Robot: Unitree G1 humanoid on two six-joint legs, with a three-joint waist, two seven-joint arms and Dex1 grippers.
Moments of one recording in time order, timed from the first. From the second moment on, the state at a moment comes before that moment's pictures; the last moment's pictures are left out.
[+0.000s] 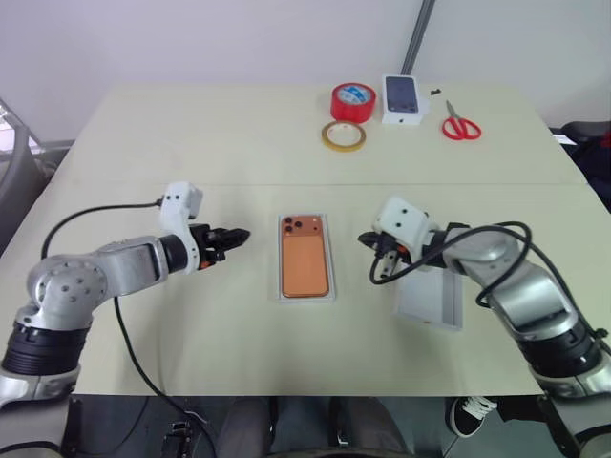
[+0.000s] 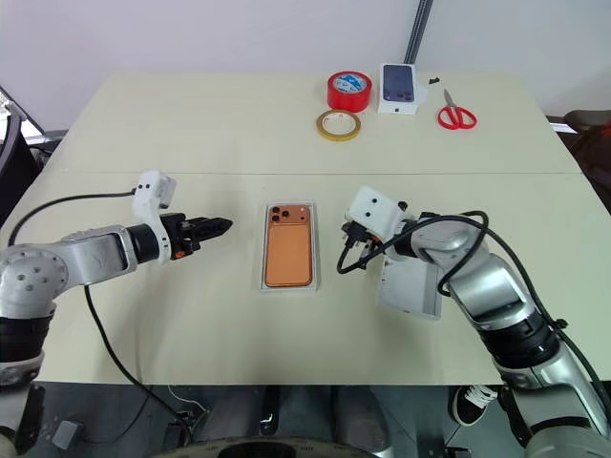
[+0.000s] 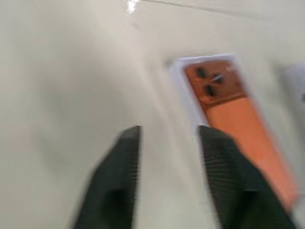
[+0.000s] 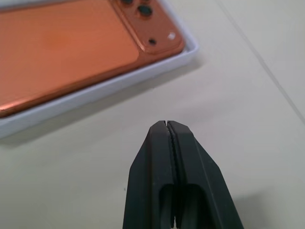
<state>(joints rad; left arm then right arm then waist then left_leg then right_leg) -0.41 0.82 0.00 -0.22 -1.22 1.00 -0.04 -0.50 -0.71 0.29 -0.33 0.08 0.79 0.76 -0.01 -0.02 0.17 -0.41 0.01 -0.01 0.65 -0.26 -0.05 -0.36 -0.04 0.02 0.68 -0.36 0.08</state>
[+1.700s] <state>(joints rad) -0.68 0.26 -0.43 0.00 -0.39 1.00 -0.67 -0.17 -0.98 0.04 -0.60 0.09 1.04 0.81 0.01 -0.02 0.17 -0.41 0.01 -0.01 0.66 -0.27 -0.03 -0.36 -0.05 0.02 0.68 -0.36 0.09</state>
